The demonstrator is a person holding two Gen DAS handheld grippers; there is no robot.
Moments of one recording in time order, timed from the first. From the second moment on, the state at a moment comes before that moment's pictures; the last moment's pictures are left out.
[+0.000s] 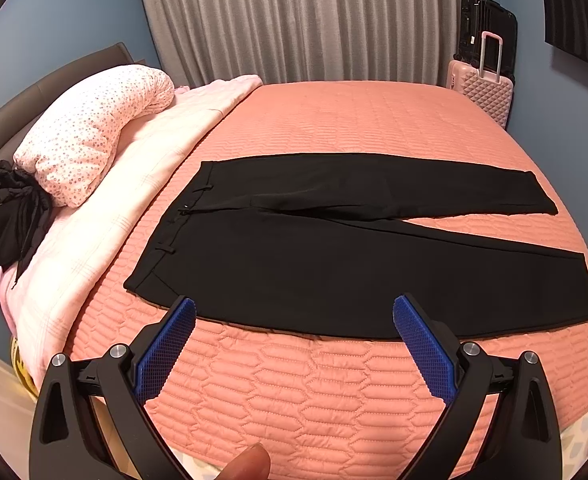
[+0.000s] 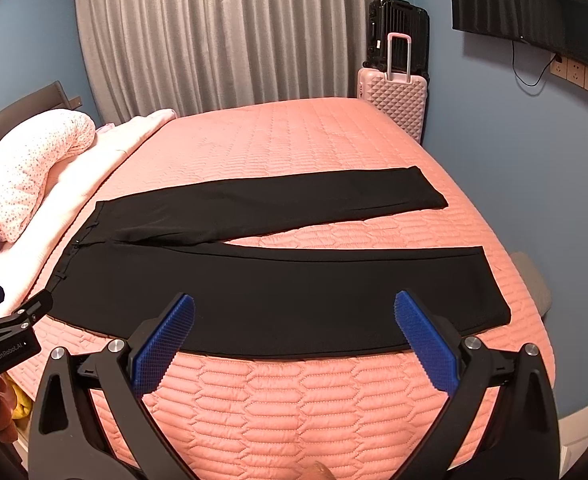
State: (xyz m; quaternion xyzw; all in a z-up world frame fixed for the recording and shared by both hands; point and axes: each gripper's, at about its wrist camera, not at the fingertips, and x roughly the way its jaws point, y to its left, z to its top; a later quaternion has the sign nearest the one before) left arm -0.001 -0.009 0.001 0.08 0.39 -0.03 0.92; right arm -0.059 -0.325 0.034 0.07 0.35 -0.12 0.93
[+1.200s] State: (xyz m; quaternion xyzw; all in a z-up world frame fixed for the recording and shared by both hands) left arm -0.001 -0.010 0.008 0.08 0.39 -0.04 0.92; right arm -0.058 -0.320 0.035 0.07 0.35 -0.11 0.93
